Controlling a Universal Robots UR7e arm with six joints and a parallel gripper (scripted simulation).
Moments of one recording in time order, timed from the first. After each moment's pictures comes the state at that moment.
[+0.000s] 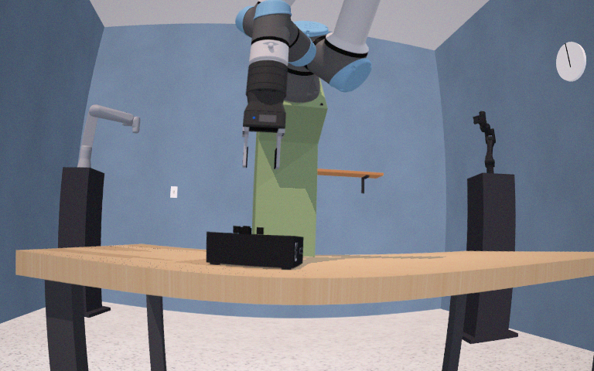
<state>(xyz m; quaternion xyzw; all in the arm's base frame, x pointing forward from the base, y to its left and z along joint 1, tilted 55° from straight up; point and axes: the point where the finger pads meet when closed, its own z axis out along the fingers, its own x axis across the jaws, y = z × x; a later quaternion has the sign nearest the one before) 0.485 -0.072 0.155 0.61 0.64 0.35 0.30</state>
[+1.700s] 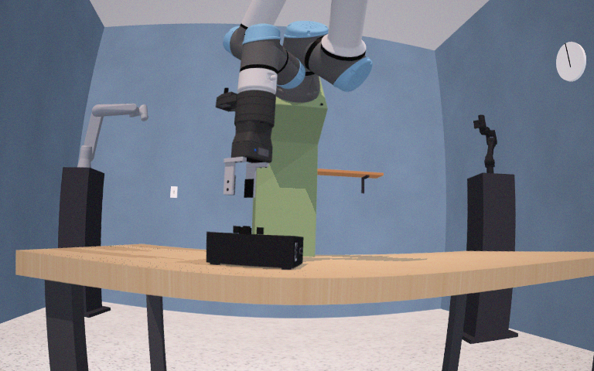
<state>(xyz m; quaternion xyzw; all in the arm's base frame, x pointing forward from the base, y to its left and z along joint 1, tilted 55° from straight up) 0.517 -0.103 0.106 0.29 0.84 0.19 0.41</state>
